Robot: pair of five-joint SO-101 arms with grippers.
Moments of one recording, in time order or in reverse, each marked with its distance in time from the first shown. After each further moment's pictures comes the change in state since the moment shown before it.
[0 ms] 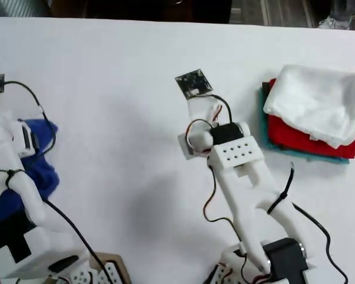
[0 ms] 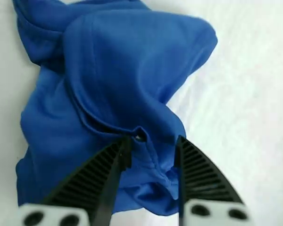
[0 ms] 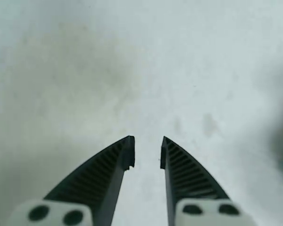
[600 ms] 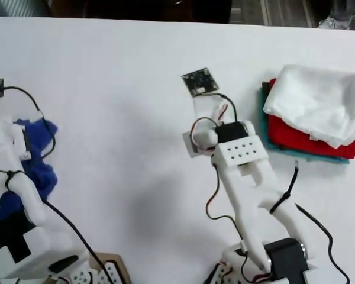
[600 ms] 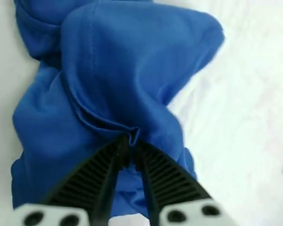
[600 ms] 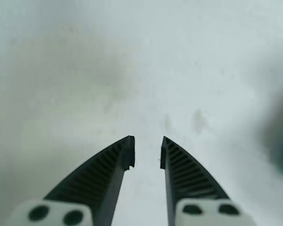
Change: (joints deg) left arm 1.3 0.0 0.4 -1.1 0.5; right arm 3.2 0.0 0.0 0.0 0.0
